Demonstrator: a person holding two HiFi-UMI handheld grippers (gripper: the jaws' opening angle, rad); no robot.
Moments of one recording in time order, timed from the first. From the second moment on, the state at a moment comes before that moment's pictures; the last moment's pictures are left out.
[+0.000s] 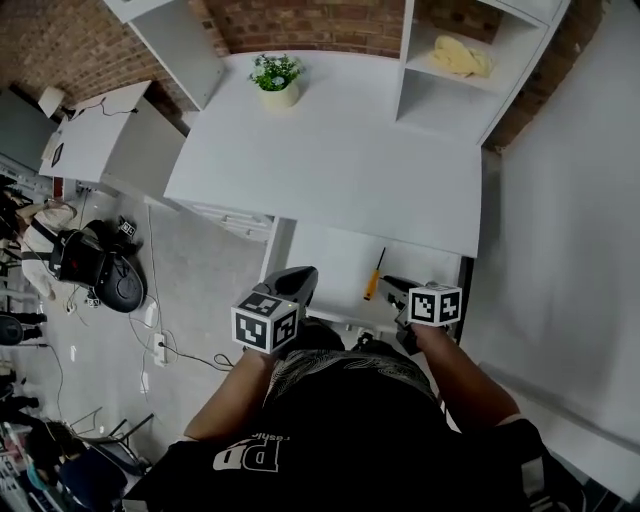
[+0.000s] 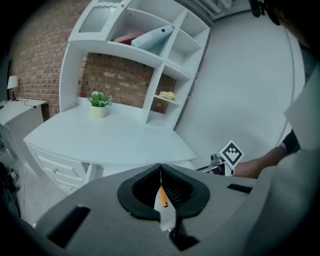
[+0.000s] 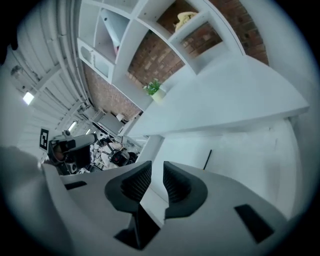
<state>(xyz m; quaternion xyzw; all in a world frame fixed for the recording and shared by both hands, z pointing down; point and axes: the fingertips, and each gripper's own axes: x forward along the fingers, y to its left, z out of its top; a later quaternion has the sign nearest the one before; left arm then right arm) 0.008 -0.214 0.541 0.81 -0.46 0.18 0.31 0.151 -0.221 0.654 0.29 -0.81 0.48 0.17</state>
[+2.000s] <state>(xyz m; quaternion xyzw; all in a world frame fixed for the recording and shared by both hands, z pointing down) -0.035 0.061 0.433 0.92 -0.29 0.12 0.22 0.062 0.071 0.434 0.41 -0.88 0.23 0.06</state>
